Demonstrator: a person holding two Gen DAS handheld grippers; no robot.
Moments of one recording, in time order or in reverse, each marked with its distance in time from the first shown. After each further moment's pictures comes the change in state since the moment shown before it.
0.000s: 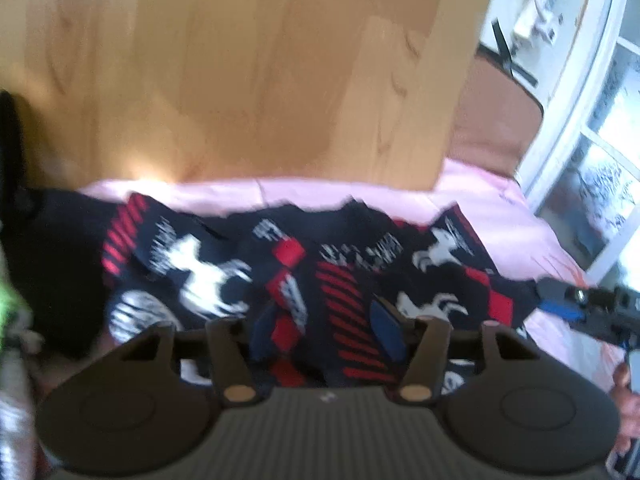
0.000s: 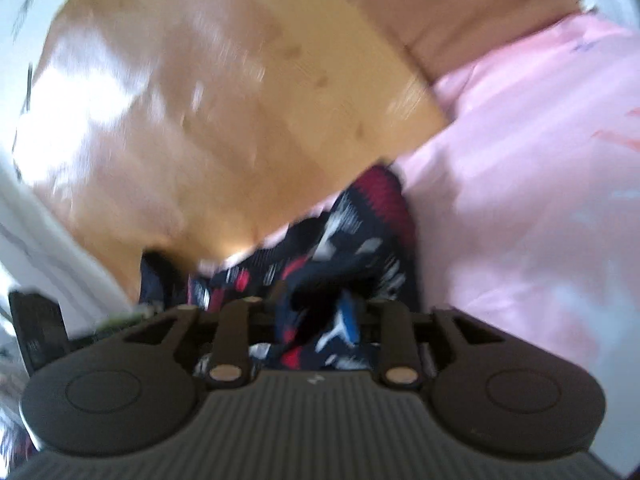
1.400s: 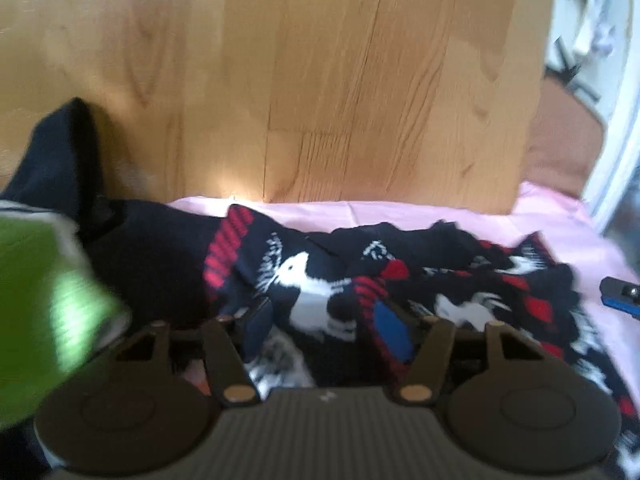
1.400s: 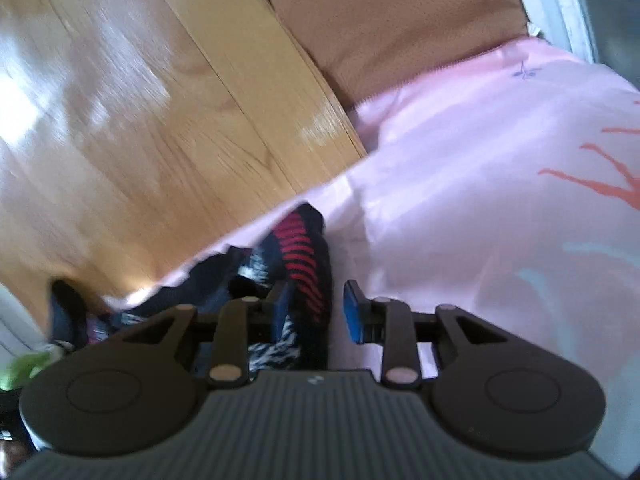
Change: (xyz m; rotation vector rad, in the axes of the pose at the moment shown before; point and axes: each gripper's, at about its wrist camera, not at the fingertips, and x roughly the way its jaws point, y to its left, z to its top) left arm -0.023 0.033 -0.007 -0.023 -0.114 0.208; right arm 0.000 0.001 0.024 -0.084 -0.047 -0.210
